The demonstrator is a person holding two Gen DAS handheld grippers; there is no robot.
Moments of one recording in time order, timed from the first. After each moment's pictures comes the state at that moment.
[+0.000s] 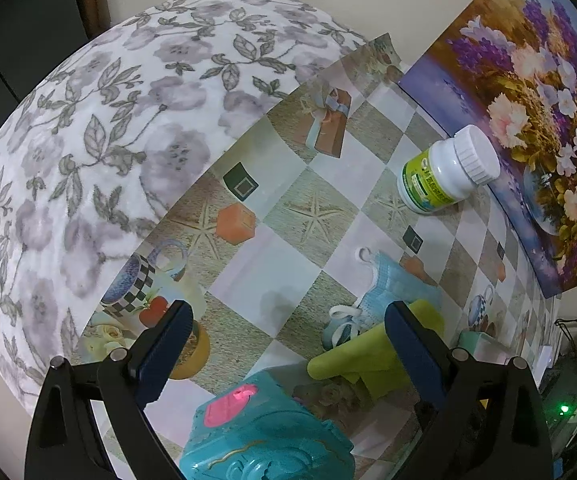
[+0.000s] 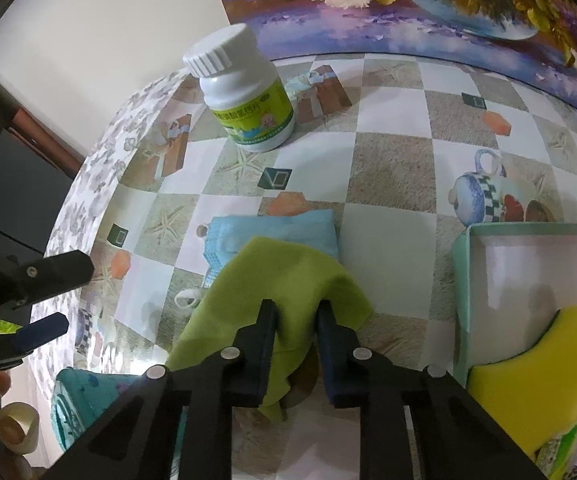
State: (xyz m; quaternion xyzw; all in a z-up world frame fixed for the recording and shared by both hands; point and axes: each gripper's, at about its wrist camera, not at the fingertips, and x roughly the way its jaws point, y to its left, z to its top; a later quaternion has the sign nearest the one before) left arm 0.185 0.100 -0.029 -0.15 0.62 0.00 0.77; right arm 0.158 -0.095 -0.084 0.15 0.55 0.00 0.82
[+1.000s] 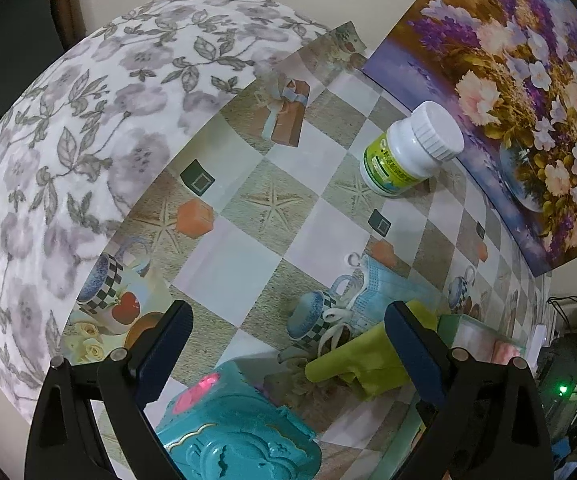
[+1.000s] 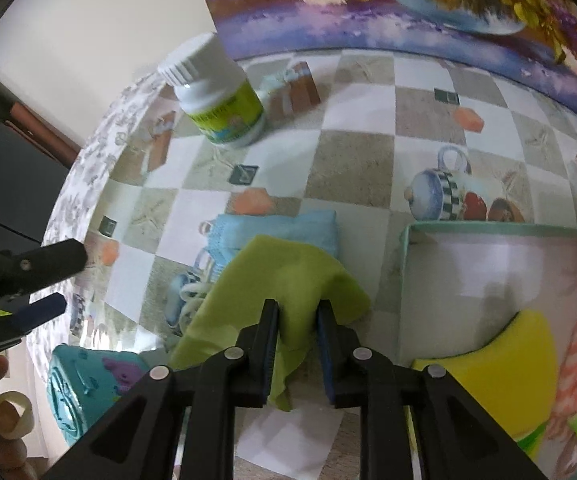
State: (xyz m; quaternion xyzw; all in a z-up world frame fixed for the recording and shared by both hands) left arm 0.183 0.078 -0.019 -0.14 0.62 -0.04 0.77; right arm 0.150 -0.126 -0.077 0.15 0.58 0.00 0.80
